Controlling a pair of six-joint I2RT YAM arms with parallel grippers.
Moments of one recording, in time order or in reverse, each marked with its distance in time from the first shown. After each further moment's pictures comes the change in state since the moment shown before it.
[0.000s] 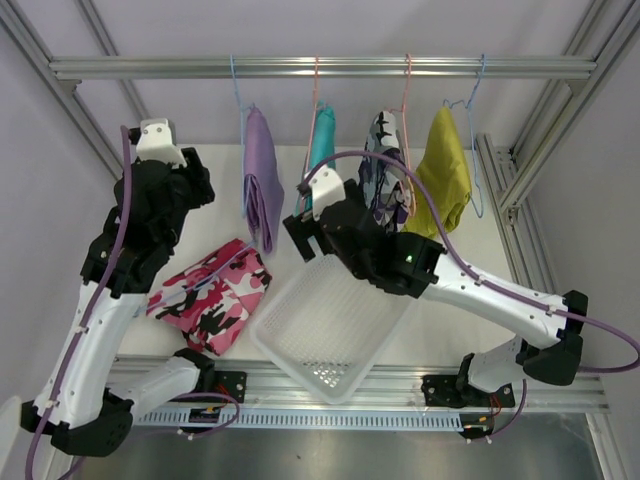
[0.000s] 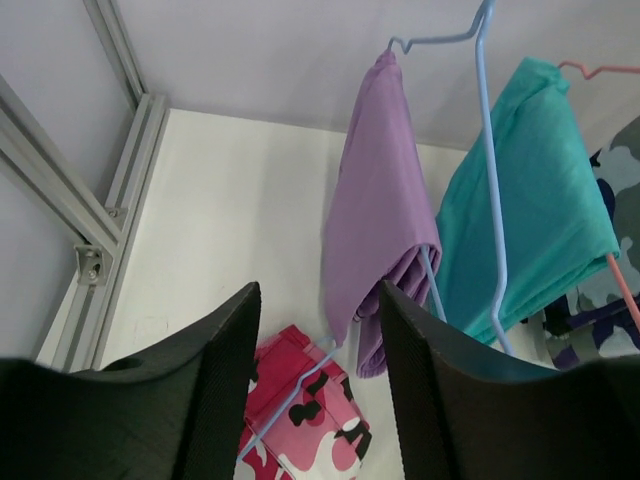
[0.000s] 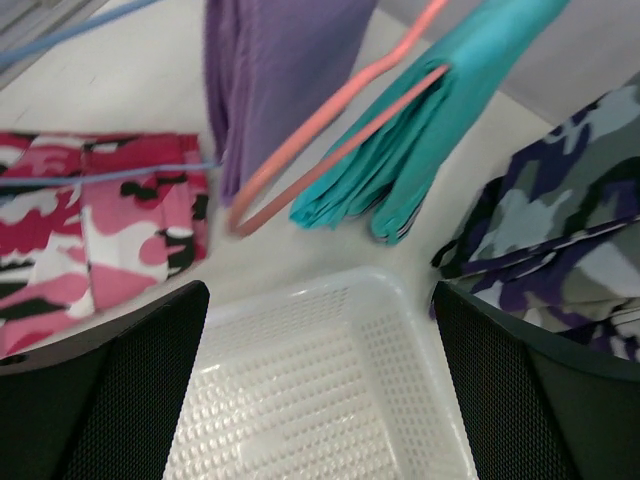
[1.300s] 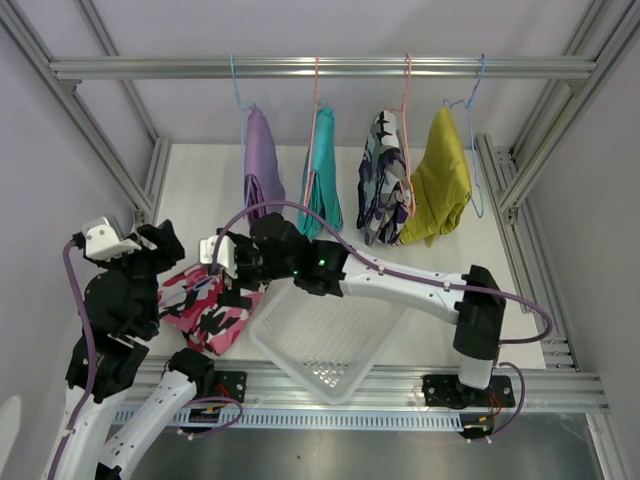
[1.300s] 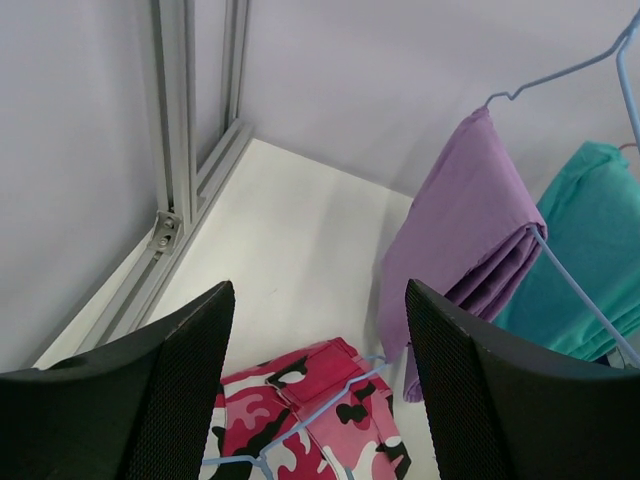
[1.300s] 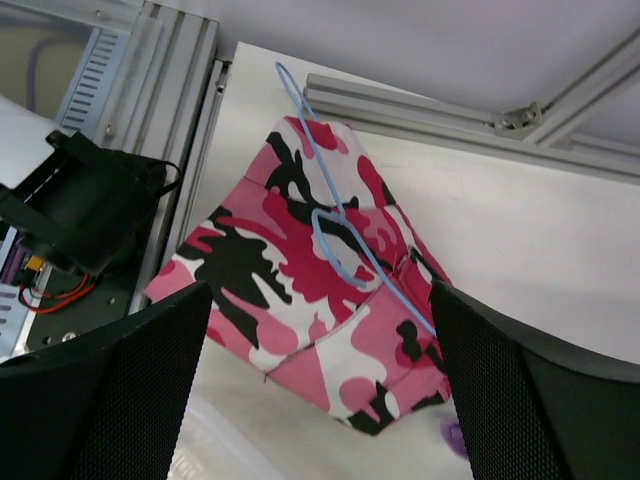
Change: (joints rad) left arm -0.003 -0.578 -0.518 0.182 -0.203 -0.009; right arm 0.064 0.357 0.066 0.356 -0.932 -0.493
